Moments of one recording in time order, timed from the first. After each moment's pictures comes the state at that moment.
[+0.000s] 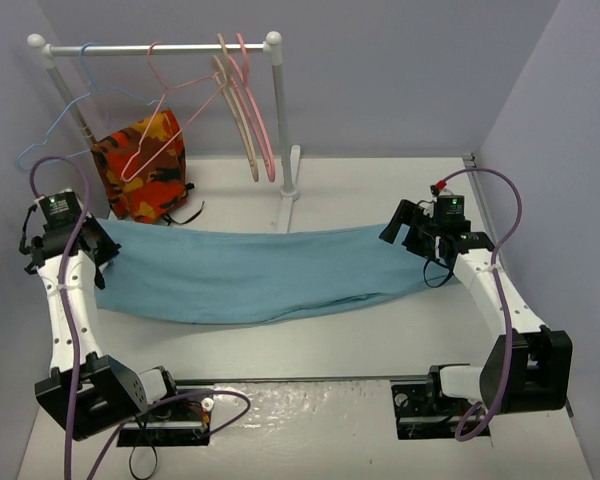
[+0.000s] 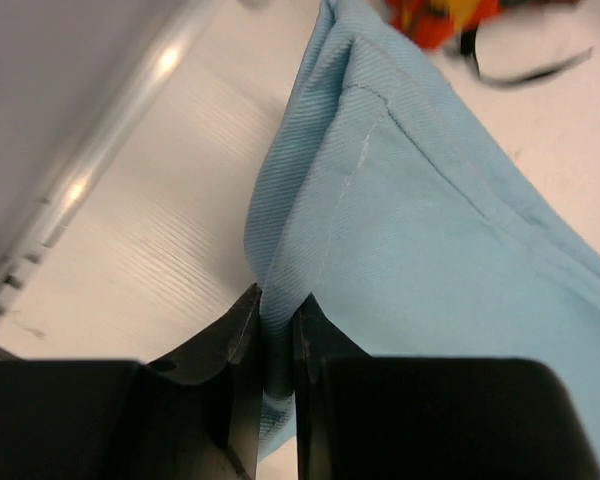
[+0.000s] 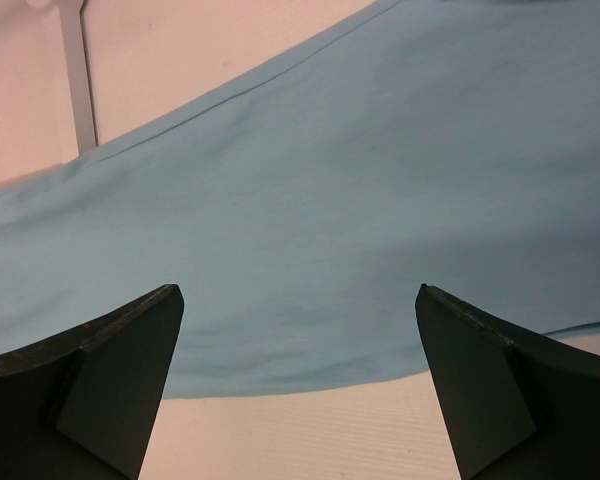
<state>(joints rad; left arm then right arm) 0.42 1.20 1.27 -0.93 -0.04 -0.28 0.06 1.27 0.92 -0.44 -0.20 0.46</state>
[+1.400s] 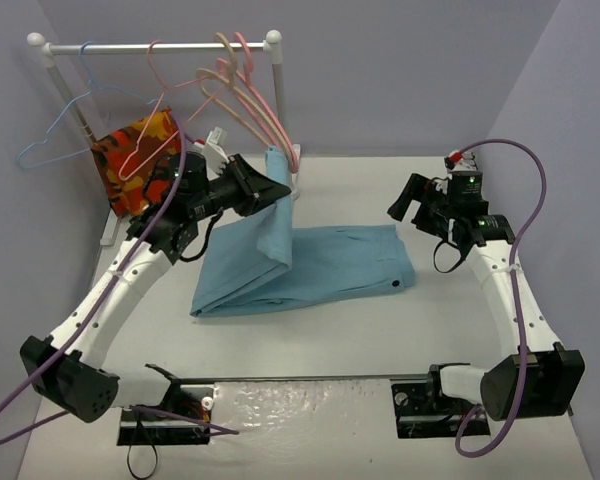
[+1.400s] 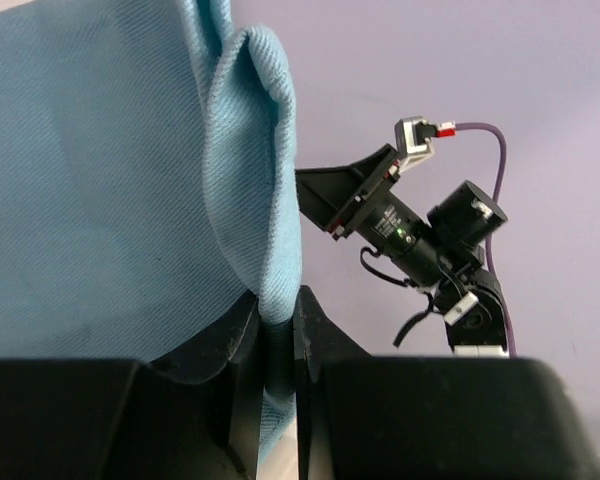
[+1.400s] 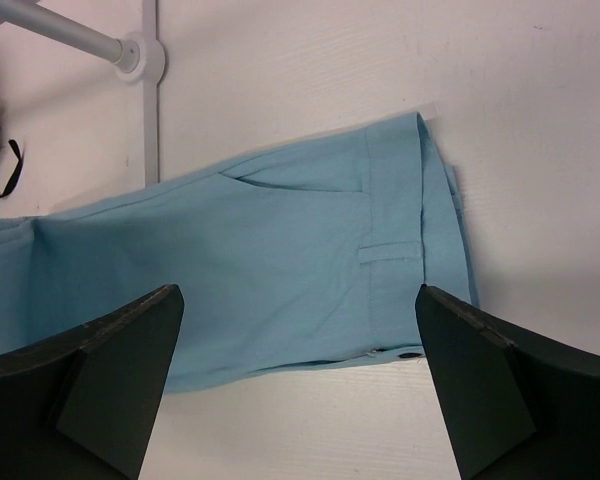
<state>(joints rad) -0.46 1.28 1.37 -0.31 0.44 -1.08 0.05 1.24 1.15 -0.58 -0.16 0.44</state>
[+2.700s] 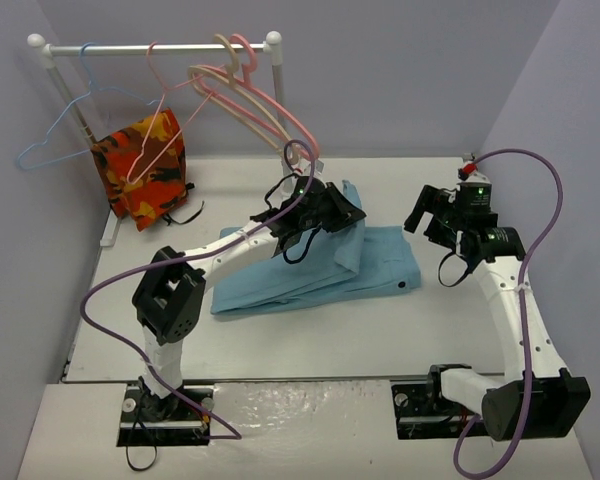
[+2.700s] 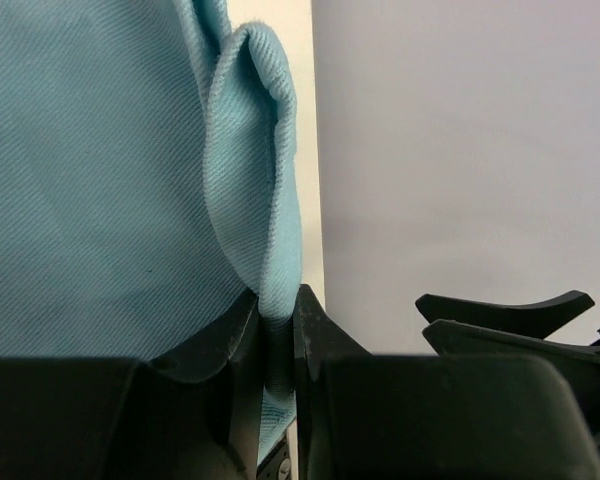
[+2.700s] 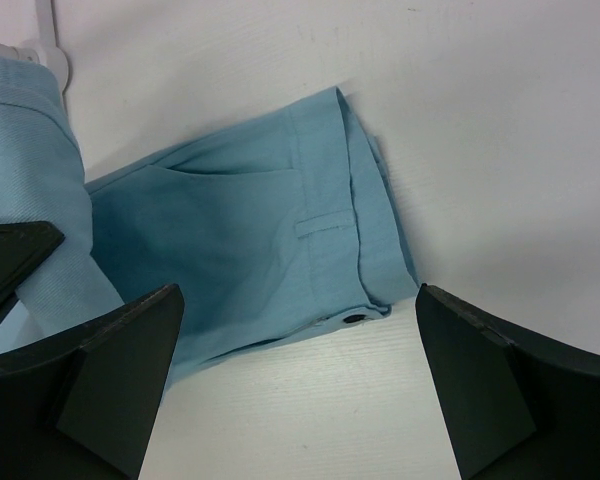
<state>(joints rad) -0.77 1.91 1.53 0.02 0.15 -1.17 0.03 1.14 1.12 -0.69 -0.01 0.41</state>
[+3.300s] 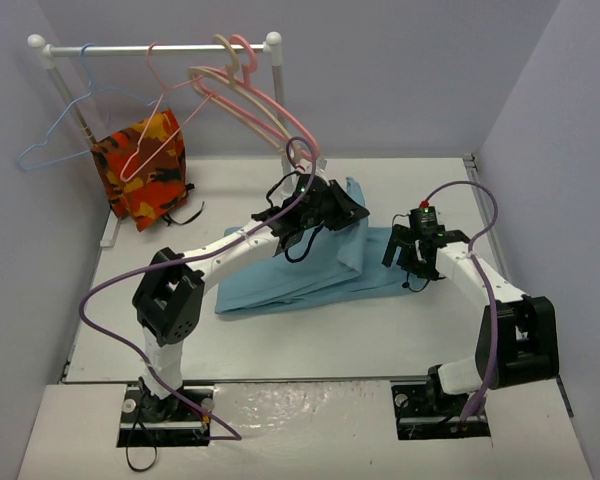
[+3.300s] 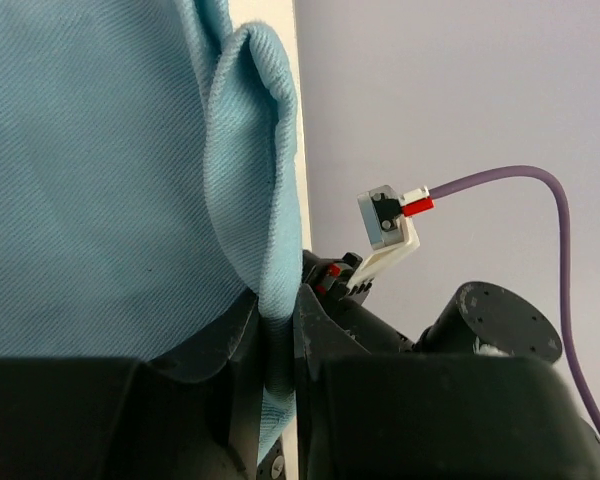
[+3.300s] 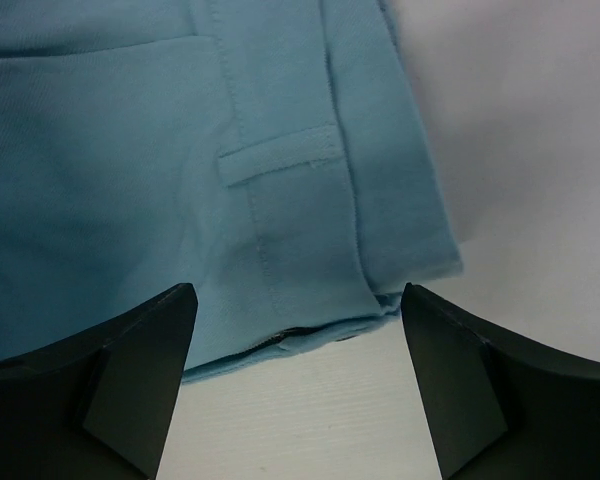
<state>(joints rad) -0.78 1.91 1.56 0.01 0.15 -1.16 0.13 1.40 0.88 -0.56 0.09 0.47</state>
